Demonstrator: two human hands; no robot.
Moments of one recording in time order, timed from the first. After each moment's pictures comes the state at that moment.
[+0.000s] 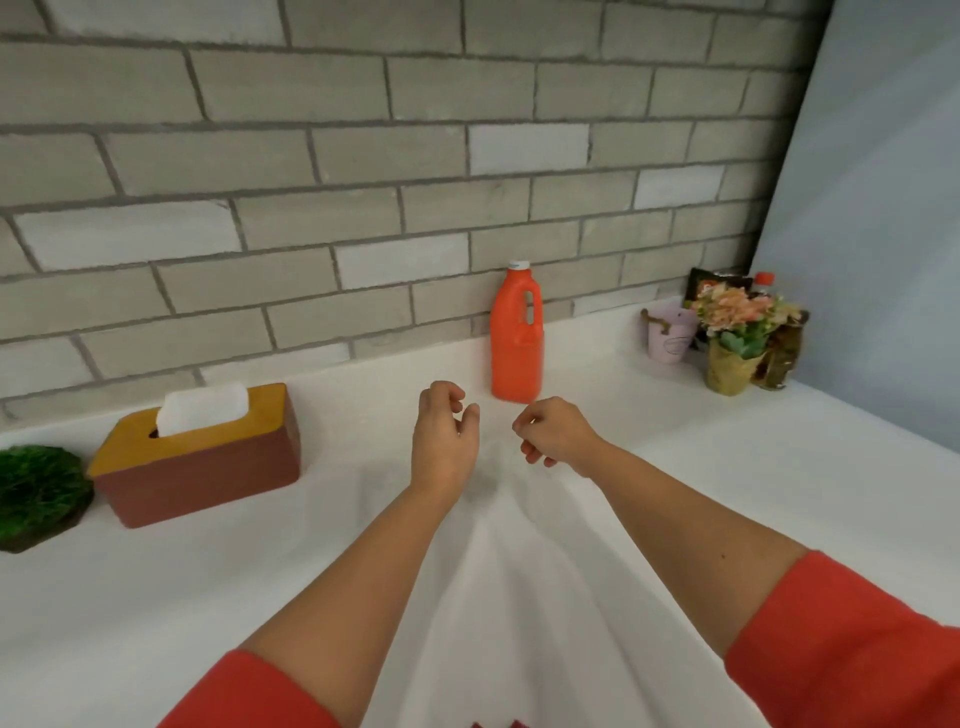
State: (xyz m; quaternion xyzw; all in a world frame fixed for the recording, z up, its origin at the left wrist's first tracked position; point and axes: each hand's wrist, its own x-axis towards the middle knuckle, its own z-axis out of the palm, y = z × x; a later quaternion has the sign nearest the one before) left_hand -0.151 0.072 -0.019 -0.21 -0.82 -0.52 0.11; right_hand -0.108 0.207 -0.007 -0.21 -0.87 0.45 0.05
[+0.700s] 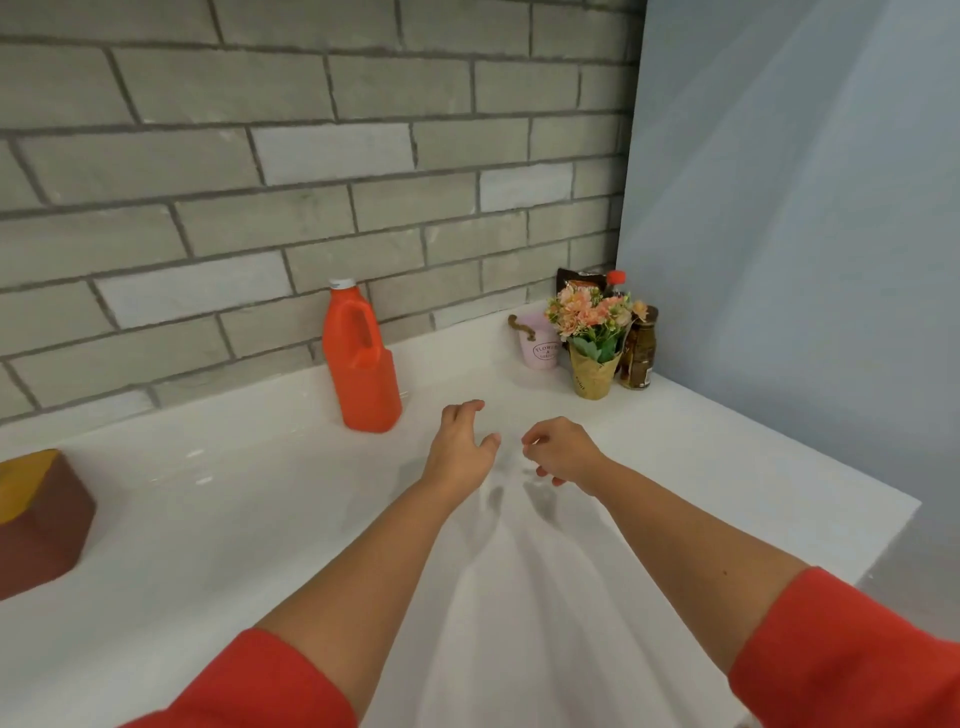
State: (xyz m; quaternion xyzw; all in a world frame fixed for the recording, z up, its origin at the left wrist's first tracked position) left_hand -0.113 0.288 -0.037 -0.33 -0.85 -0.40 -0.07; right_hand -0.039 0.411 -0.037 -0.31 -0.85 0.43 0.06
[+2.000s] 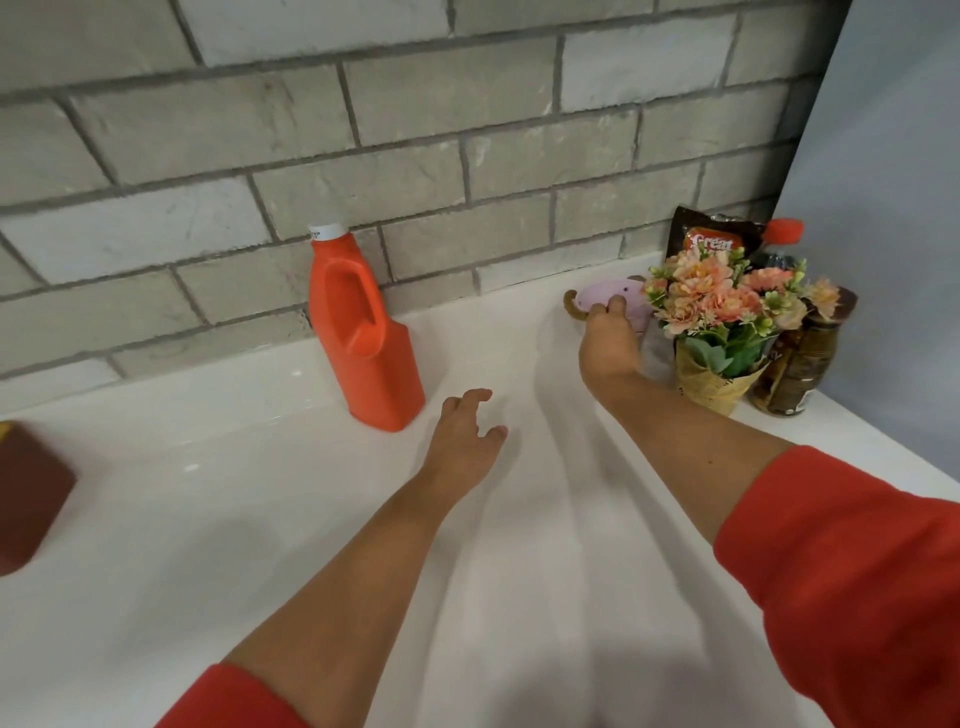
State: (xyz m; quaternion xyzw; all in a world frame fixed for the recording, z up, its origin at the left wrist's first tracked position) left_hand -0.228 0.350 -0.085 -0.19 -0.89 -0.41 -0.09; right_hand -0.230 0.533 -0.043 -0.32 -0.94 0.10 0.11
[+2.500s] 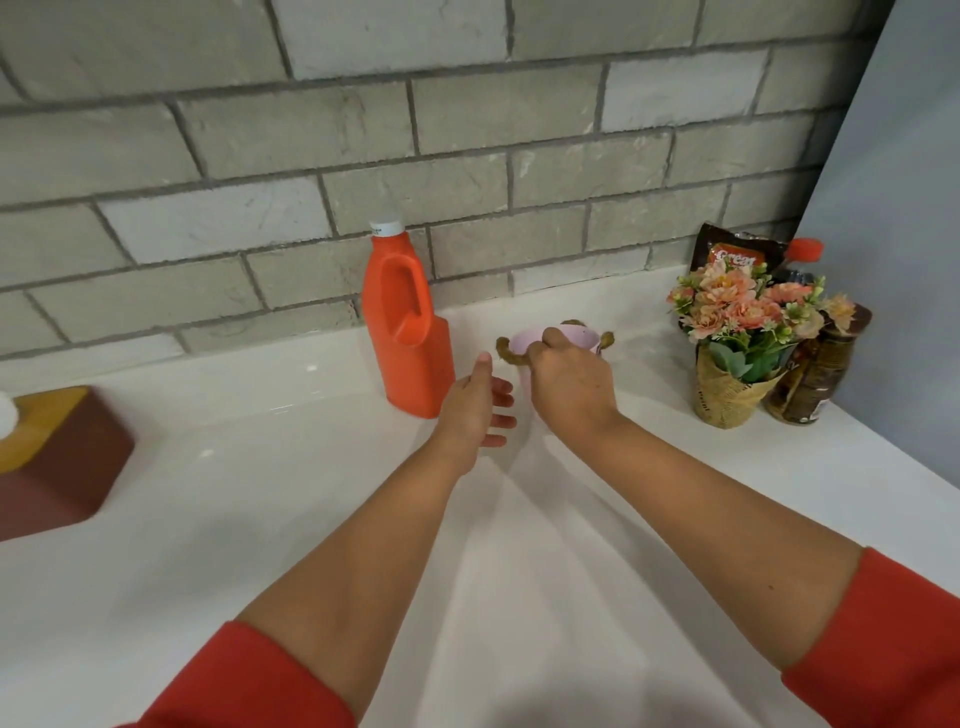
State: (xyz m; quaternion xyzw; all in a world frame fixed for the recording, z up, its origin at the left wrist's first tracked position) left_hand -0.218 0.329 -0.039 -0.02 -0.75 -0.63 -0.20; right_hand -0.181 0.433 -0.027 -0.09 -0.98 0.04 0.19
